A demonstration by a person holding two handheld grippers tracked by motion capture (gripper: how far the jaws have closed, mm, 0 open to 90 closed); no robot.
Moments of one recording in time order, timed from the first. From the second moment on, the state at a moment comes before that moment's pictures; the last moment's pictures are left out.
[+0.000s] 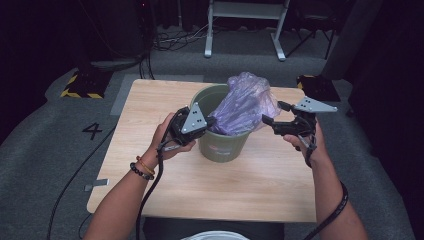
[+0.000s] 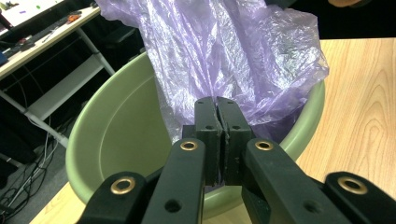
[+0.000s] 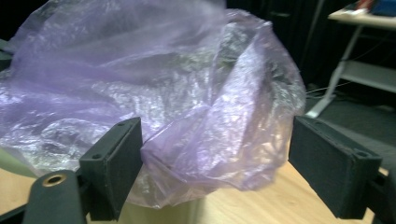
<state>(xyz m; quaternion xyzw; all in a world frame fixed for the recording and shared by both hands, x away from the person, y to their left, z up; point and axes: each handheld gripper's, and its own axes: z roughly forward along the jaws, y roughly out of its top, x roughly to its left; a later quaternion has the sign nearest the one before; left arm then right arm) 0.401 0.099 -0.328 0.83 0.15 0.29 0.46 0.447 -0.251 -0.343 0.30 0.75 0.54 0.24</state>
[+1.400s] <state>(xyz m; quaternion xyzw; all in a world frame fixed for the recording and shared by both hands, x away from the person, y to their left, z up) 0.387 0.127 -0.325 0.81 0.18 0.28 0.49 0.372 -0.179 -0.313 0.13 0.75 0.53 0.38</state>
